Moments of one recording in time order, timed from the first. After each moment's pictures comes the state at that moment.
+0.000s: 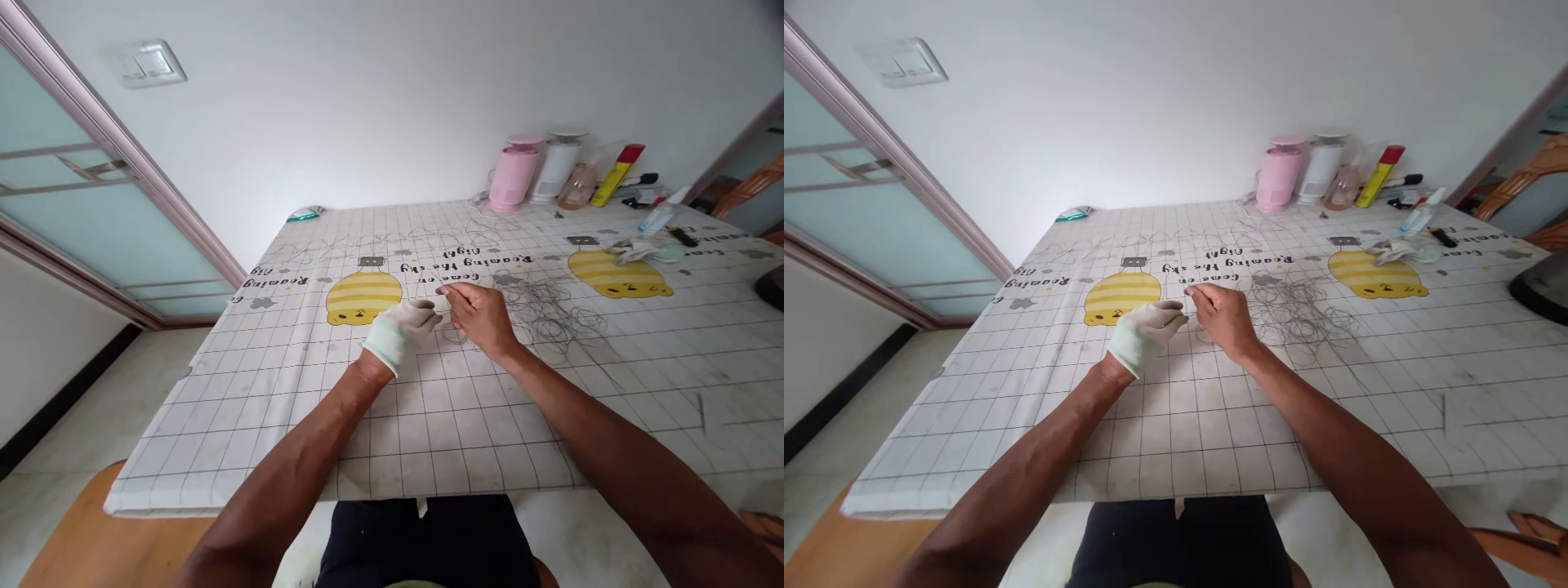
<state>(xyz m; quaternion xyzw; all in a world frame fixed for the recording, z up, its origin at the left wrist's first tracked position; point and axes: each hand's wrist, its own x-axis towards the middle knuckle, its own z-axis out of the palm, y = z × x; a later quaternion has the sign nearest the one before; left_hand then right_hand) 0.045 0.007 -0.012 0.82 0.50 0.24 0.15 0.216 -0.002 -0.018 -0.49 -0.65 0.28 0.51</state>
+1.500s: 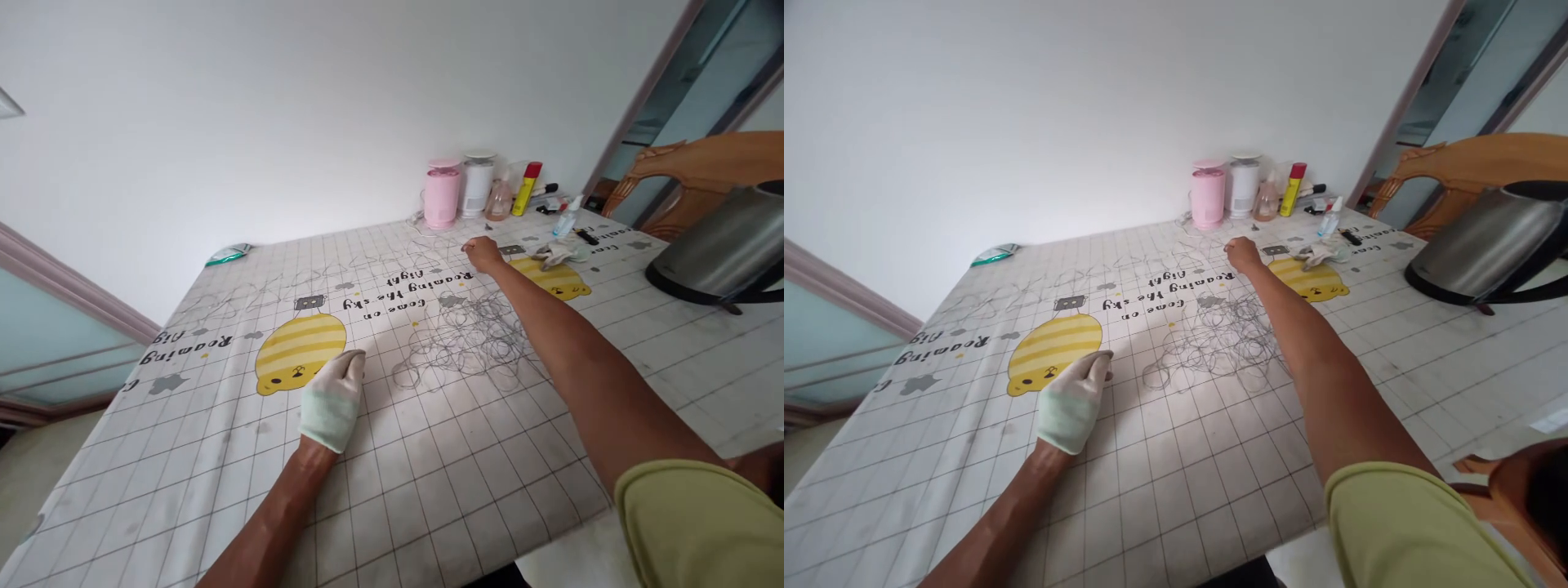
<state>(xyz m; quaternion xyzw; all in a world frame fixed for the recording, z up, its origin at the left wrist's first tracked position) 0.040 0.015 -0.043 0.68 0.62 0.35 0.20 0.450 0.226 -0.031 -0.79 -0.52 0.11 0.30</state>
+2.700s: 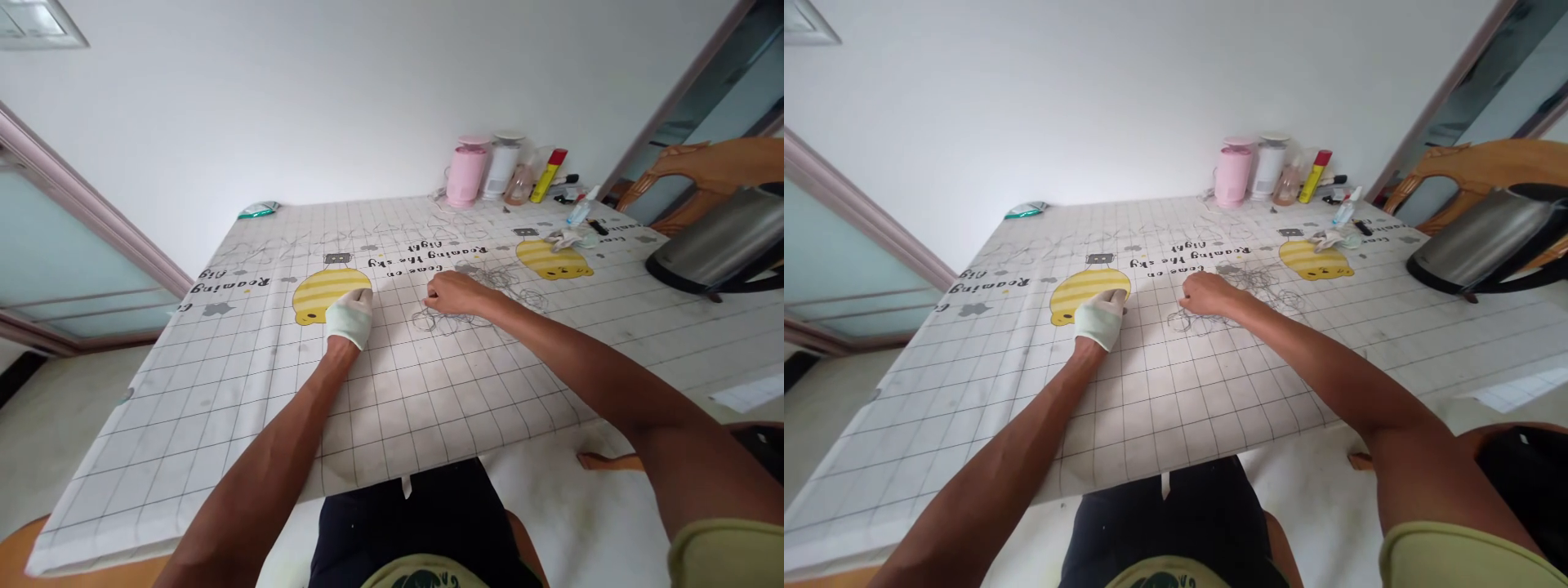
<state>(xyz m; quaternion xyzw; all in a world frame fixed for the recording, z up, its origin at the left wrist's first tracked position) 0.019 0.042 -0.040 0.69 0.63 0.29 0.20 0.264 0.049 -0.008 -0.59 -0.80 0.06 0.00</state>
